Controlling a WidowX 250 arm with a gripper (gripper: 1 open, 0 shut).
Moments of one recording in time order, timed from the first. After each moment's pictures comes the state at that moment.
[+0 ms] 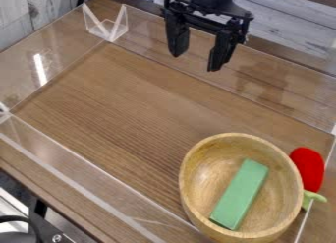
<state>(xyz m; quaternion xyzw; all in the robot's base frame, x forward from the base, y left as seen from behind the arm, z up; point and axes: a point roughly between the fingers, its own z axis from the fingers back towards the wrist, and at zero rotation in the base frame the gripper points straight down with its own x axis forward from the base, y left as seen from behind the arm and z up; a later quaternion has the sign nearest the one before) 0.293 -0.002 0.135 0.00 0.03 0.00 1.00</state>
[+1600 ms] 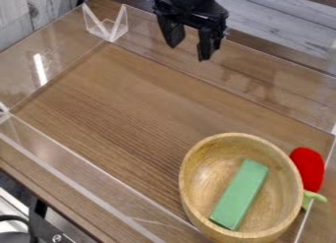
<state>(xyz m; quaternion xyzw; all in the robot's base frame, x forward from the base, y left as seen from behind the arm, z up) 0.323 0.021 0.125 -0.02 -0.13 -0.05 0.99</state>
